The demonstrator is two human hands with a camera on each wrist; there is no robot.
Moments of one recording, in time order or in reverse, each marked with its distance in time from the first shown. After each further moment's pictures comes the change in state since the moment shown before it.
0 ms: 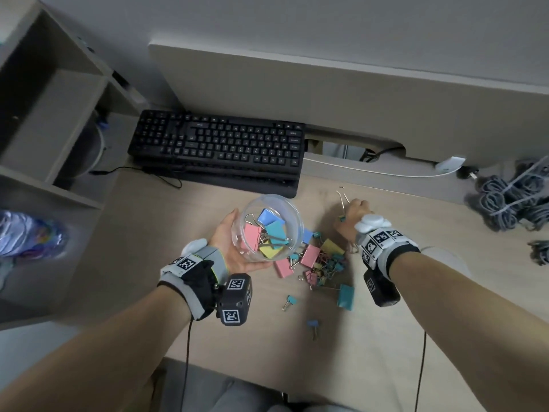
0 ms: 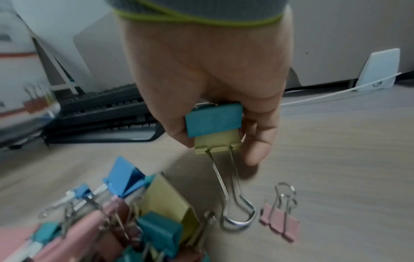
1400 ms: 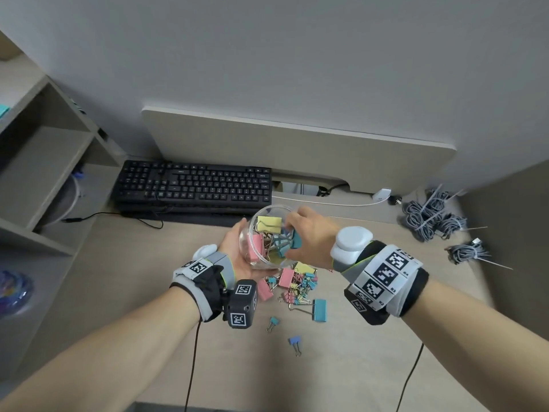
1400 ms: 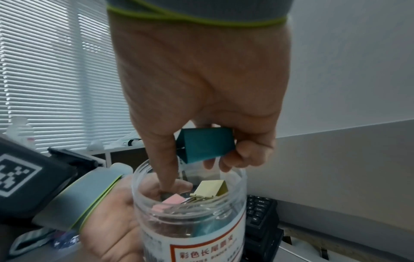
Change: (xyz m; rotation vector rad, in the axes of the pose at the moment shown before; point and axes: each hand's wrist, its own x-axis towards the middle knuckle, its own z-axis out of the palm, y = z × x) left_hand -0.040 0.006 0.045 0.136 -0.260 0.066; right_hand -0.169 -0.085 -0.120 -0.140 0.050 -0.493
